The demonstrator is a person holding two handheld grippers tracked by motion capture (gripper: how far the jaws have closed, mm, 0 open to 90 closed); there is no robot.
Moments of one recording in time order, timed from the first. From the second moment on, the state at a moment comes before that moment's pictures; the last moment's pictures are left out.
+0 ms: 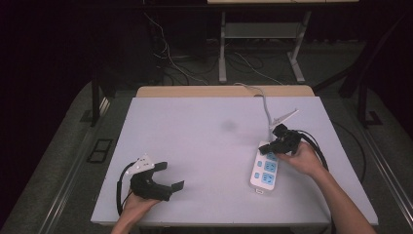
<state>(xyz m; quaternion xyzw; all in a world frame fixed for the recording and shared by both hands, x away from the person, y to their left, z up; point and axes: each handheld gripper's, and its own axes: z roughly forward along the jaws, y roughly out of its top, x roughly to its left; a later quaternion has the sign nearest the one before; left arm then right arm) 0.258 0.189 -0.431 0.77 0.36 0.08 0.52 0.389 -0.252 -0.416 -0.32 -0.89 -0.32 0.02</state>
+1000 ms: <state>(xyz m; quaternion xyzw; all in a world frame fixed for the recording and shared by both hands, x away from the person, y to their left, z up) 0.260 0.191 -0.432 0.77 0.36 0.07 0.52 0.386 -0.267 -0.398 -0.34 -0.87 -0.35 0.01</state>
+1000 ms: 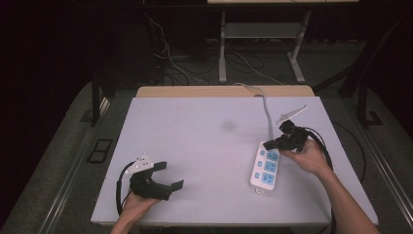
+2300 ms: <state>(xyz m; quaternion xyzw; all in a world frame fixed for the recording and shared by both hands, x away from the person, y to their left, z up) 0.258 0.189 -0.431 0.77 0.36 0.08 0.53 0.313 -0.331 -0.383 -0.47 -0.75 -0.46 -0.07</state>
